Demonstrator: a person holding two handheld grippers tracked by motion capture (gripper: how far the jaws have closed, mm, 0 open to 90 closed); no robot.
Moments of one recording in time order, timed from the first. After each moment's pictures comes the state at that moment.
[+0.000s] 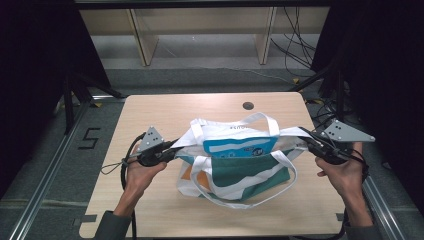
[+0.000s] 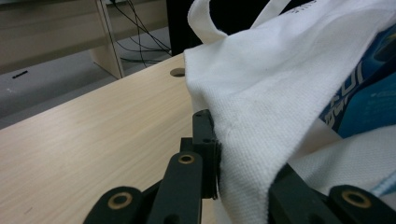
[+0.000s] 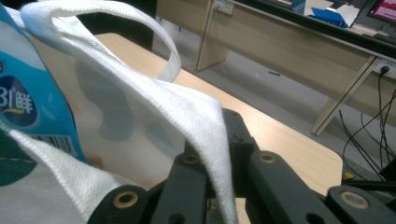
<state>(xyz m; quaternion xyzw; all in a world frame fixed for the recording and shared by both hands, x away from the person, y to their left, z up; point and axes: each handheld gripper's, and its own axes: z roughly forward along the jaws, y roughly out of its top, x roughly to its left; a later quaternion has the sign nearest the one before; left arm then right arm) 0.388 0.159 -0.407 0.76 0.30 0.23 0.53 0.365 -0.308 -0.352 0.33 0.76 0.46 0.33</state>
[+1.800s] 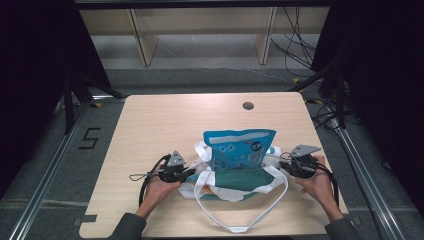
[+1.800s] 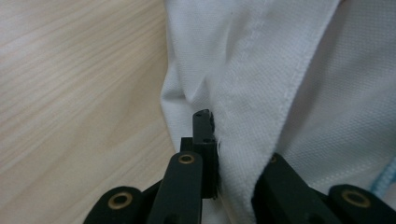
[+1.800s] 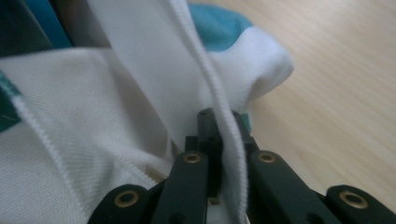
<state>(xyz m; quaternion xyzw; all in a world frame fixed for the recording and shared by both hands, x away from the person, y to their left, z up) 0.404 0.133 -0.518 0.84 0.33 0.13 0.40 0.404 -0.299 -0.484 0.35 0.87 0.29 0.20</state>
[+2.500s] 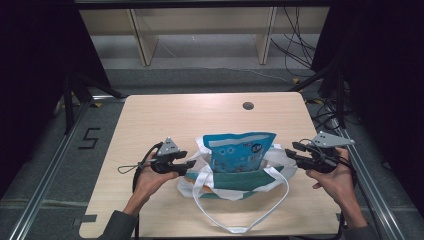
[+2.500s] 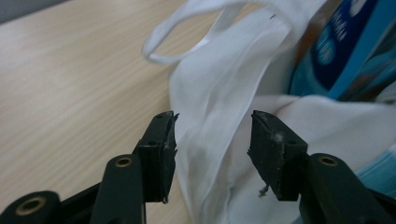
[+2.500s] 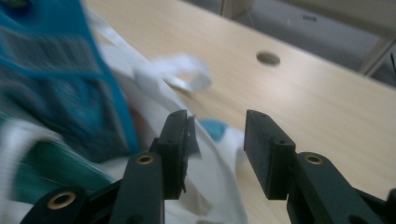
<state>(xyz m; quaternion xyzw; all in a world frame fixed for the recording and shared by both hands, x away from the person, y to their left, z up) 0.397 0.136 -0.447 0.83 0.31 0.16 0.44 0.370 -0.306 -0.390 0.36 0.80 0.42 0.25</state>
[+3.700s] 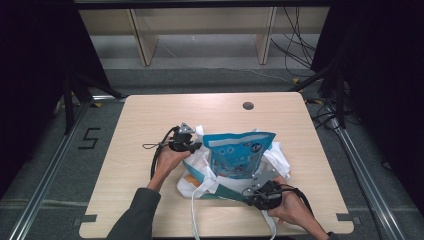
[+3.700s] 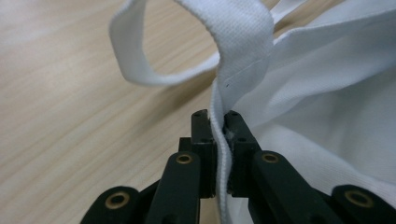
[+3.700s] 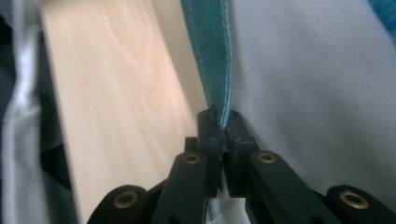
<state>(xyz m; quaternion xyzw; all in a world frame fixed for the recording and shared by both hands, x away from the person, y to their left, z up) 0.487 0.107 -0.490 0.84 0.37 0.14 0.38 0.339 -0.189 -0.486 0.18 0.94 0.28 0.04</state>
